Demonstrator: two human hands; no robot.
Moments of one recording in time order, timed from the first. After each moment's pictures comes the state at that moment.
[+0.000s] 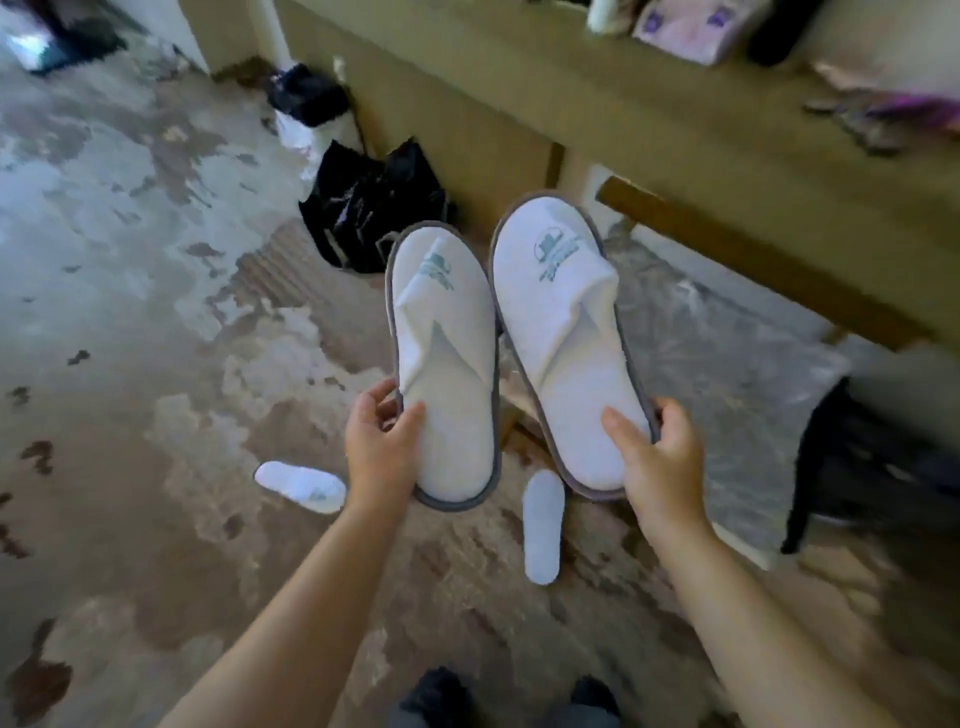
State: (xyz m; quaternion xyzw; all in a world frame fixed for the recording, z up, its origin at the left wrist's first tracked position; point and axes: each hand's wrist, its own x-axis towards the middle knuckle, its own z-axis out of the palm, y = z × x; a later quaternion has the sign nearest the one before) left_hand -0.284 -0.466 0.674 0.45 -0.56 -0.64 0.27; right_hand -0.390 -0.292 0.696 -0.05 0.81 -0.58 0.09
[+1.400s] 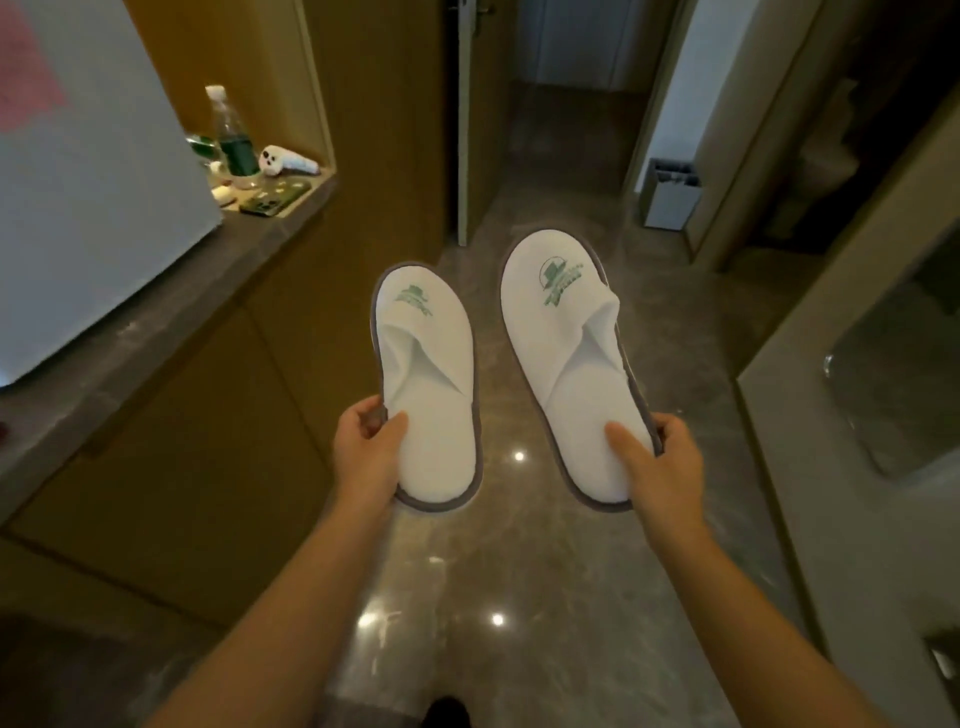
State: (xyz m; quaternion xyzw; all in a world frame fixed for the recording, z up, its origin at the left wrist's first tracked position) left_hand -0.139 0.726 0.768 -0.27 -0.67 -0.55 -0.41; right_hand 0.080 0.722 0.768 0.63 0.46 -0.33 -0.53
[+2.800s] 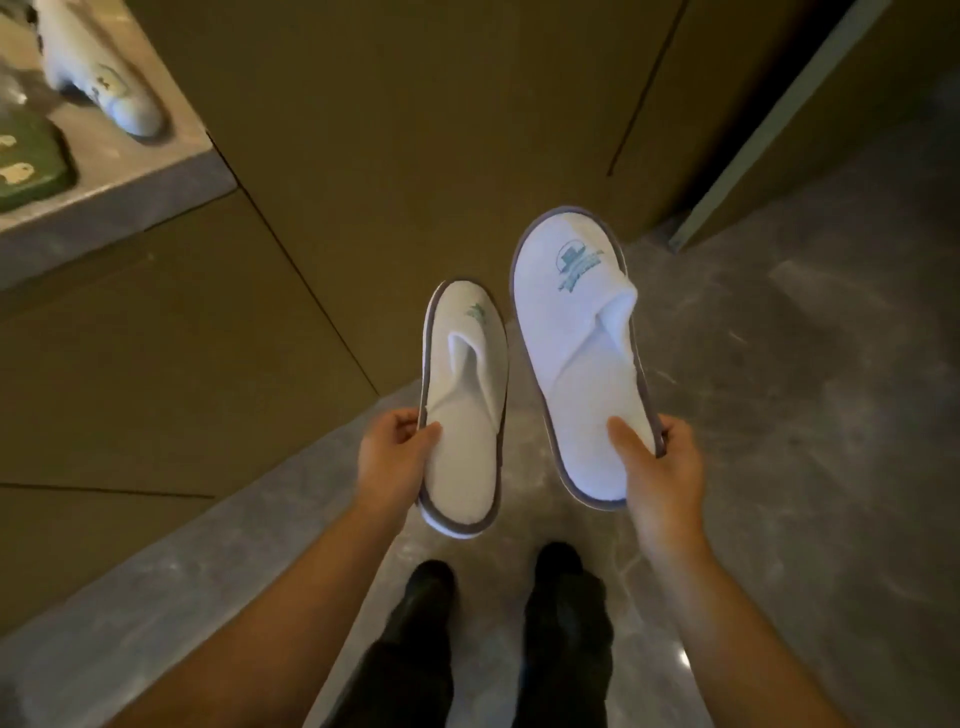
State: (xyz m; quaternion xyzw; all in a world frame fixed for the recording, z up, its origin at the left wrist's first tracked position) left_hand -0.153 1.521 0.581 0.02 -0.78 -0.54 -0.33; right_hand -0.002 1.655 0.610 0.55 0.61 -0.52 -0.25
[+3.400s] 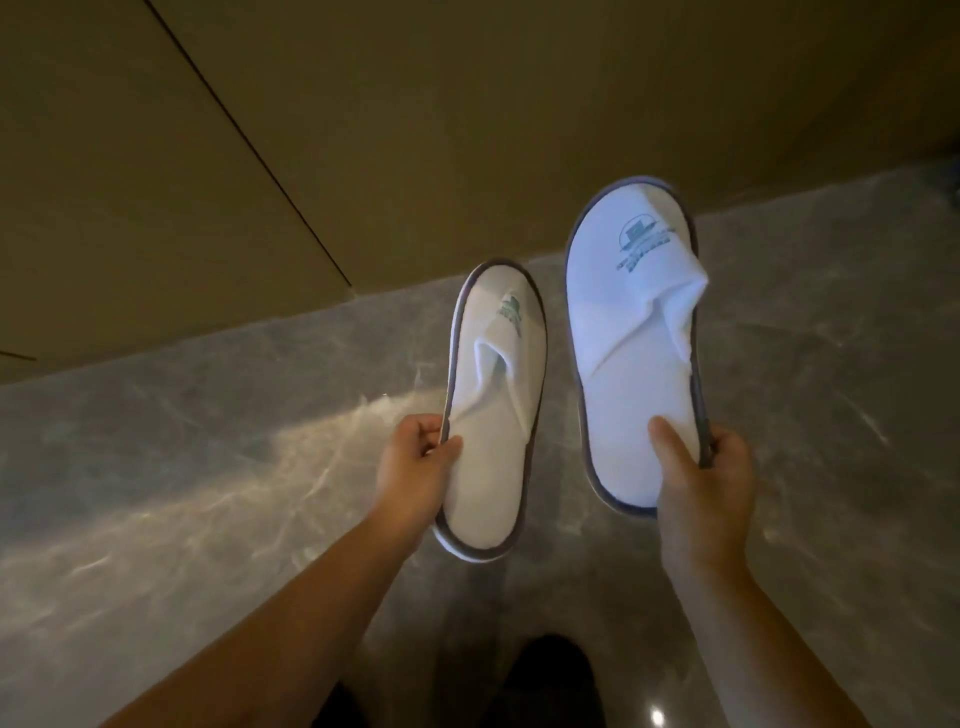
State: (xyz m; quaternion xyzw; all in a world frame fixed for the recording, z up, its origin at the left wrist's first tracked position) left_hand -0.145 1.608 0.133 0.15 -0.78 -0.54 -0.29; right_hand -0.059 1.775 0.190 0.51 0.67 -0.52 -0.15
